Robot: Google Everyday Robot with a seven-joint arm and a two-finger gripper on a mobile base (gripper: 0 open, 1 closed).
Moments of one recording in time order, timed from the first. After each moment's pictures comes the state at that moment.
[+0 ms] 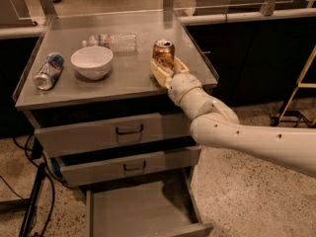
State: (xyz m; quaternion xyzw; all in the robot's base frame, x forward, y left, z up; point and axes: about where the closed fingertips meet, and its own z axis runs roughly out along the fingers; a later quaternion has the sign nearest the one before) arm 0.707 -0.026 0.858 -0.13 0.61 0.25 0.74
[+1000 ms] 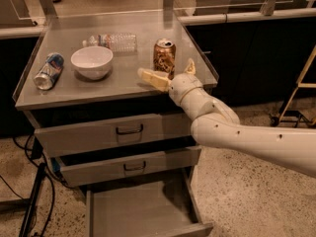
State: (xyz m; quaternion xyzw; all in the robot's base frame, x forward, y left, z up) arm 0.707 -0.026 0.858 -0.13 0.61 0.25 0.74
